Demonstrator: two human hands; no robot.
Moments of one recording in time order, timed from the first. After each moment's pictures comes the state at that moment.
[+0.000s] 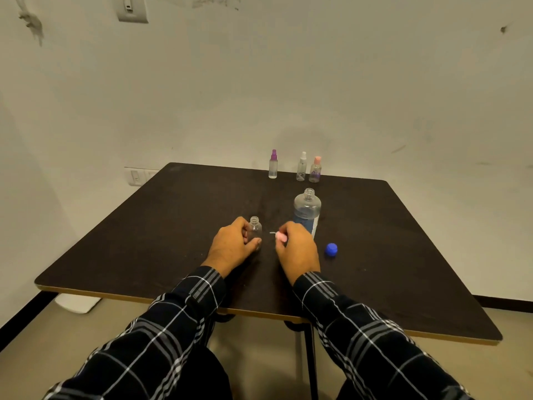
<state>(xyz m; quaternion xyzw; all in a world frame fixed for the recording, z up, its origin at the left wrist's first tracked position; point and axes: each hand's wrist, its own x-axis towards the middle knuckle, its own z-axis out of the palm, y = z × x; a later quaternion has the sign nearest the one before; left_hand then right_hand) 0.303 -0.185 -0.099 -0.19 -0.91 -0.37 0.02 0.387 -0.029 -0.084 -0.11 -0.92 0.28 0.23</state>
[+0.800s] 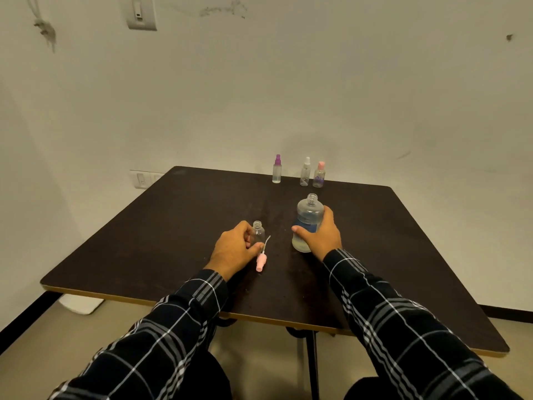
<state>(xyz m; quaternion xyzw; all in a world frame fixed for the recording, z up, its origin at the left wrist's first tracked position) 0.302 -0.185 -0.098 -0.19 -0.91 -0.37 0.02 0.369 0.029 -0.060 -0.18 -0.83 0.50 0.19</state>
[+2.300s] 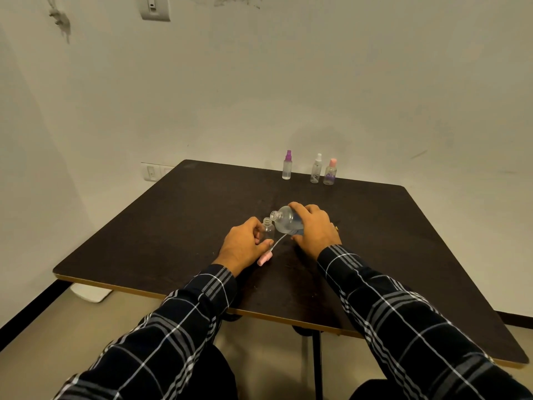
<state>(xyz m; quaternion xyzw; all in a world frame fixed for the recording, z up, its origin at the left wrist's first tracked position) 0.302 -0.185 -0.098 -0.19 -0.91 -0.37 0.01 0.357 -0.003 -0.049 -0.07 -0.98 0.16 0.10</state>
